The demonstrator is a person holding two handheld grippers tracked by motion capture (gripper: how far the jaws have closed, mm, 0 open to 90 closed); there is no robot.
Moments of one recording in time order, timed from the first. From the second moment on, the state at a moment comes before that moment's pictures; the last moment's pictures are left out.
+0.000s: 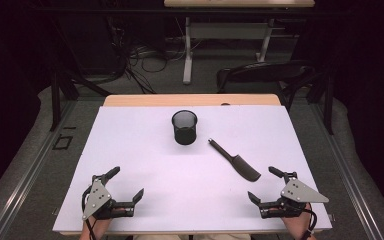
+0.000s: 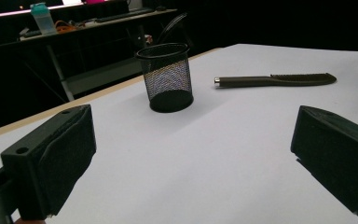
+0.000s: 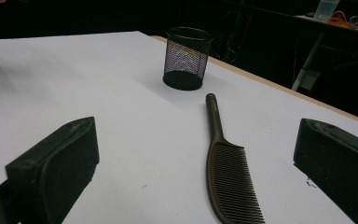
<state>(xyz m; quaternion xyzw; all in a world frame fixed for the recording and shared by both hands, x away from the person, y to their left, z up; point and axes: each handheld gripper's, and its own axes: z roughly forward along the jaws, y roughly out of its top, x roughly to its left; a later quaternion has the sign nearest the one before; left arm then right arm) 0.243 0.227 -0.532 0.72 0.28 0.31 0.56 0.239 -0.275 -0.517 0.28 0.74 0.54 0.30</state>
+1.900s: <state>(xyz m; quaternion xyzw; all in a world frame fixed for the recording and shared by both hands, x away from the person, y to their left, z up) 0.247 0.226 -0.533 0.72 0.28 0.32 0.55 0.325 -0.241 -0.509 0.34 0.79 0.45 0.23</state>
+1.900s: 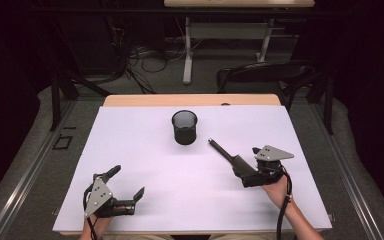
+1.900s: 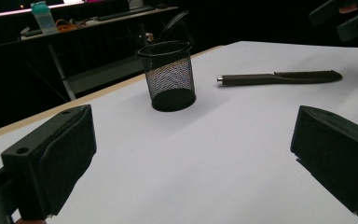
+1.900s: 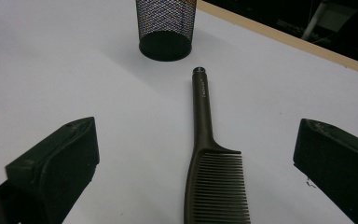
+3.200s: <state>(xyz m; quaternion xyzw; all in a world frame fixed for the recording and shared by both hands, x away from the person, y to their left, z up) 0.251 0.226 -0.534 0.72 0.28 0.31 0.55 0.402 -0.187 -0.503 0.35 0.82 0.41 0.20</state>
